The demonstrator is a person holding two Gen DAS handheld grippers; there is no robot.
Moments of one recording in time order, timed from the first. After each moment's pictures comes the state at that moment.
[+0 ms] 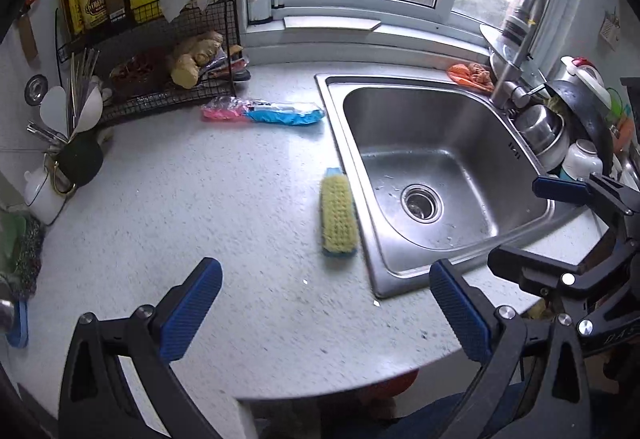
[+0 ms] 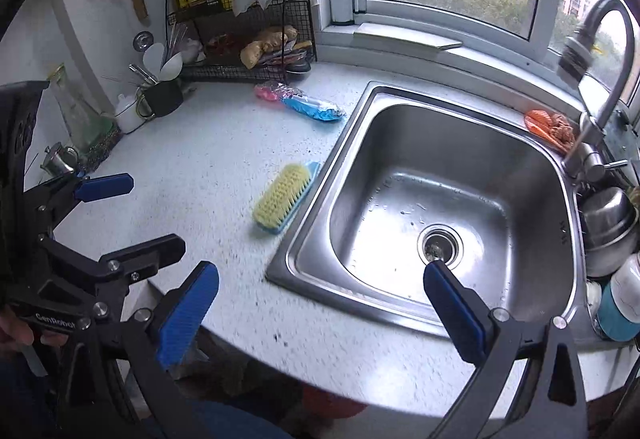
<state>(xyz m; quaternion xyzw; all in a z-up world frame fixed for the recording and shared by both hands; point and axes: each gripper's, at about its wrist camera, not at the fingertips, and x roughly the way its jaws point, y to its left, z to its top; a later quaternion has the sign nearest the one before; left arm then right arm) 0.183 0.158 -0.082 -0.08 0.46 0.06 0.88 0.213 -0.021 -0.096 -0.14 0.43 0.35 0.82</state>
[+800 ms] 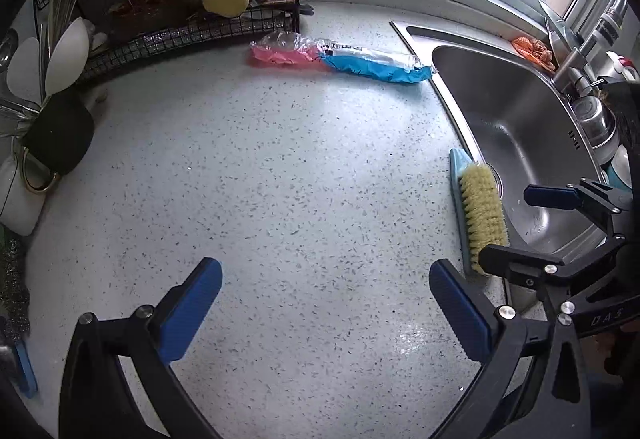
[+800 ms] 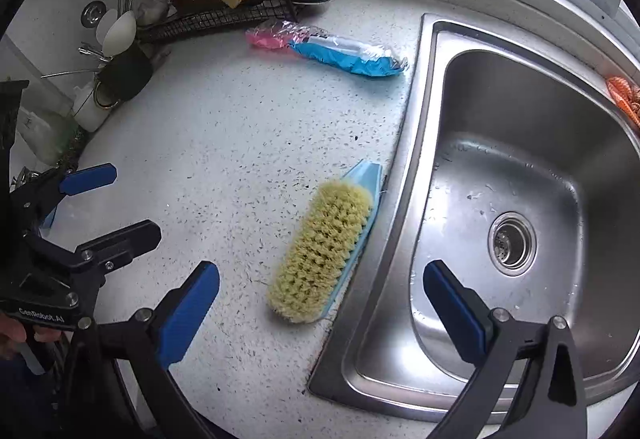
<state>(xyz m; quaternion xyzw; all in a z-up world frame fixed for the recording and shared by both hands) 0.235 0.276 -0.162 -0.10 0.54 0.06 0.84 0.278 0.088 -0.175 -0.13 0.55 0.35 0.75</state>
